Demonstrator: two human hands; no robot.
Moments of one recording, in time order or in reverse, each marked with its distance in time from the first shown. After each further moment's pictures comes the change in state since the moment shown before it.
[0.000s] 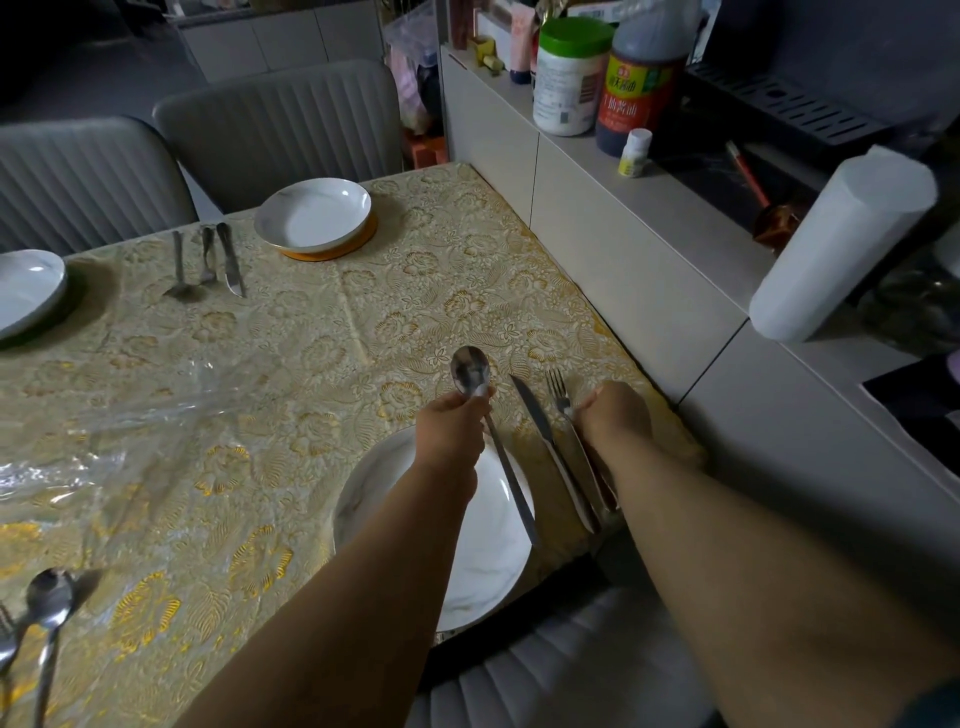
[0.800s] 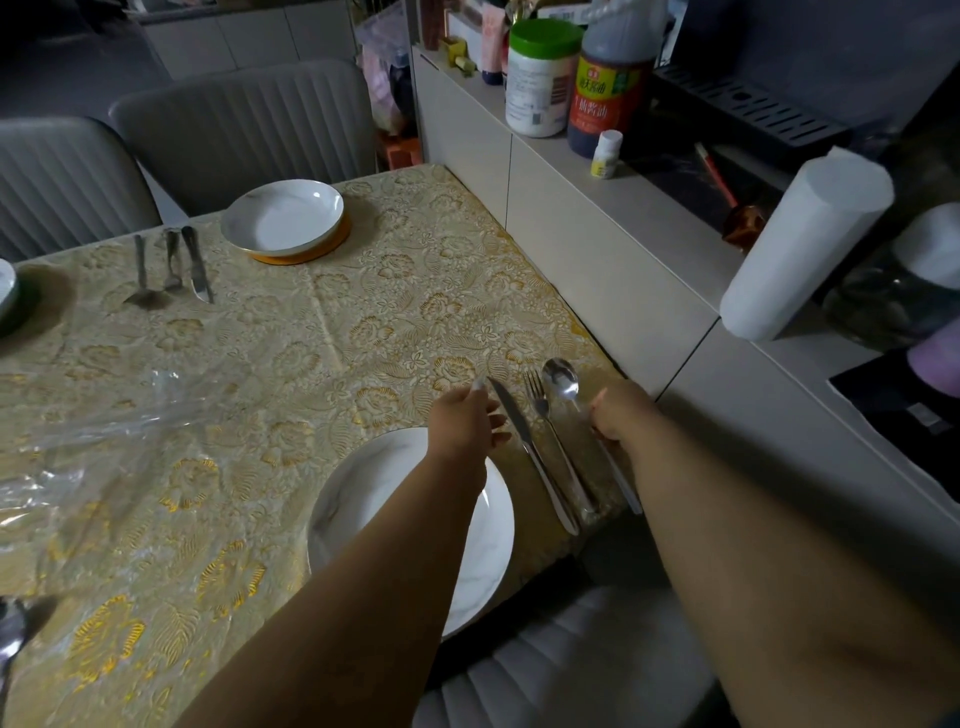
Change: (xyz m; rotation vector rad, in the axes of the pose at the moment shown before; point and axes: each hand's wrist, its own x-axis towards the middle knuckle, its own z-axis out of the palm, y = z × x) left_hand 0.001 -0.002 0.030 -0.046 -0.101 -0.035; right_hand 0.022 0.024 -0.030 0.068 -0.242 0.064
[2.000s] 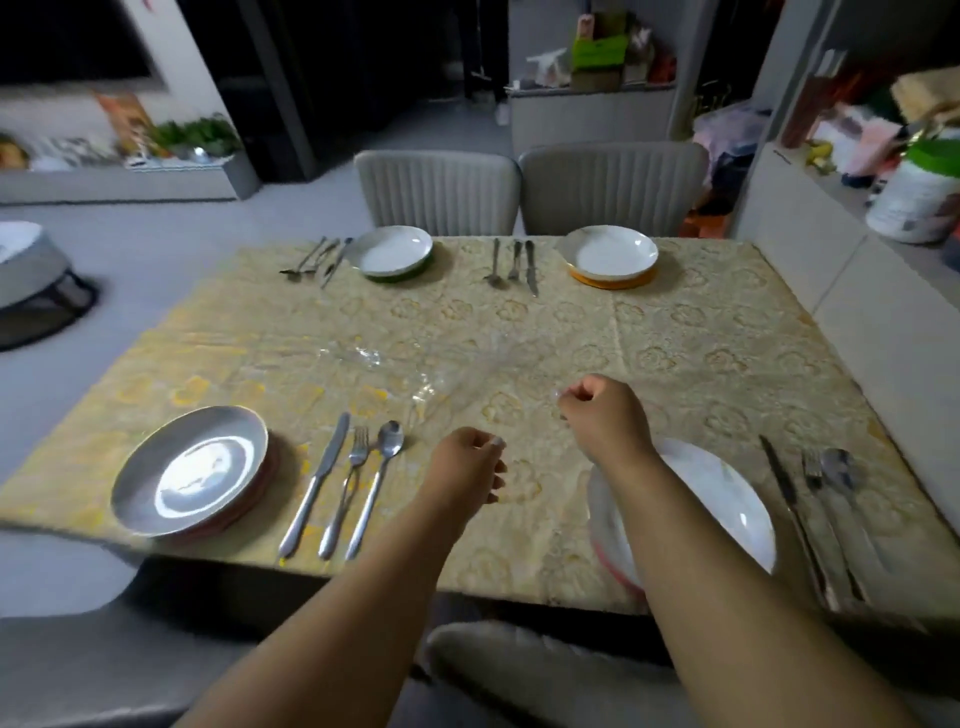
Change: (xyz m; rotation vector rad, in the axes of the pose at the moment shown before) left_hand -0.135 0.020 -0.269 0.276 0.416 0.162; right_hand -0.256 -0.188 0.150 0.135 -0.109 -0.766
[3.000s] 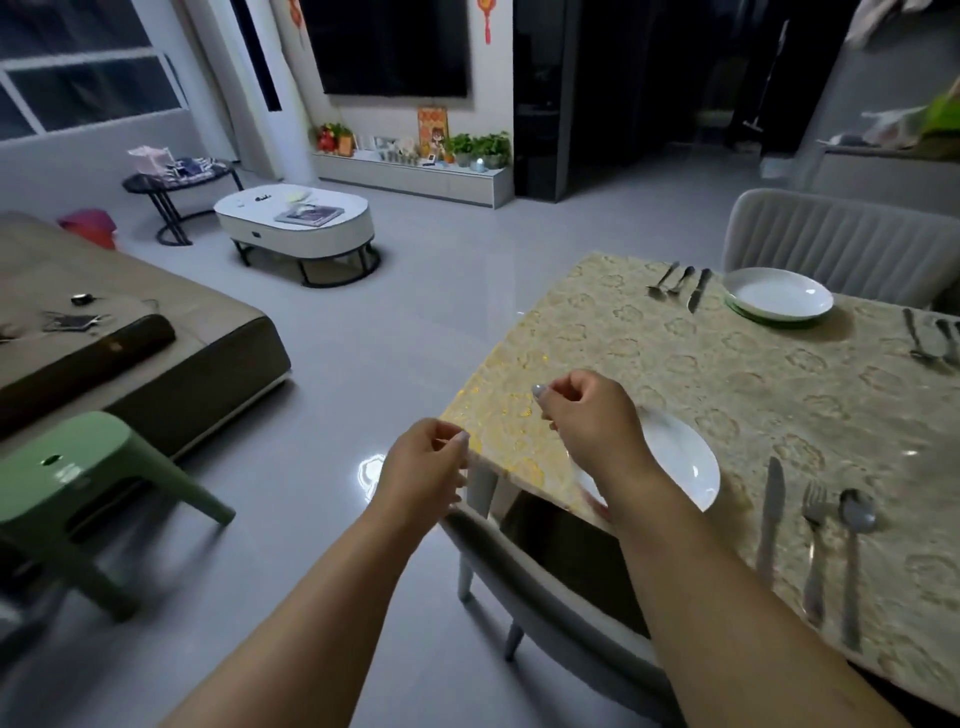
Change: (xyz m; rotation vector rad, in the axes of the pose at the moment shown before) left_hand -0.094 -0.153 -0.548 -0.111 0.506 0.037; right_hand -0.208 -0.337 0.416 0.160 -0.379 -0.352
